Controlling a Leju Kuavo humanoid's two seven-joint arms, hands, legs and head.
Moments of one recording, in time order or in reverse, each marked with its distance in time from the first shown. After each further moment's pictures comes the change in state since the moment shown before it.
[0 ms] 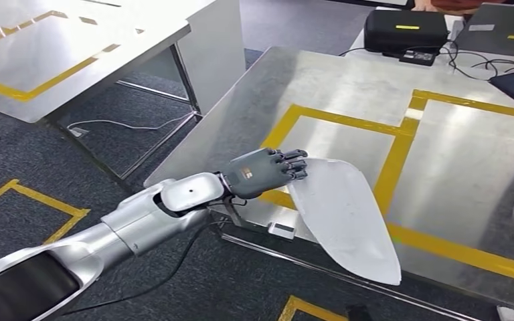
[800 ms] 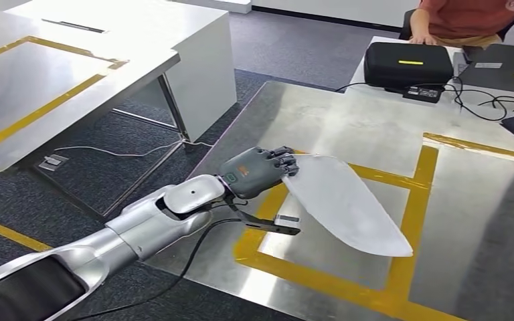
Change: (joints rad) left arm 0.034 -0.043 0.044 0.052 0.050 -0.069 0.095; right arm -0.004 0.000 -0.003 0.000 -0.007 0.014 -0.009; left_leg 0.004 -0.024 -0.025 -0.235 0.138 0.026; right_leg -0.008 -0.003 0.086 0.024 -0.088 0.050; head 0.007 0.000
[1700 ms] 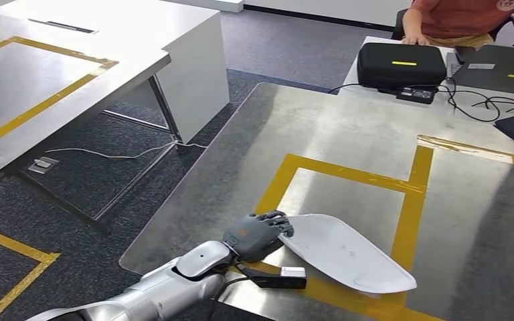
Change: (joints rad) left arm 0.298 -0.135 0.089 0.305 0.084 0.125 0.001; right arm 0.009 0.002 -0.029 0.000 -0.028 -0.013 -0.021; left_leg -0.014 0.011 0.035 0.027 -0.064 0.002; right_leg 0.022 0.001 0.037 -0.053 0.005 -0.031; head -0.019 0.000
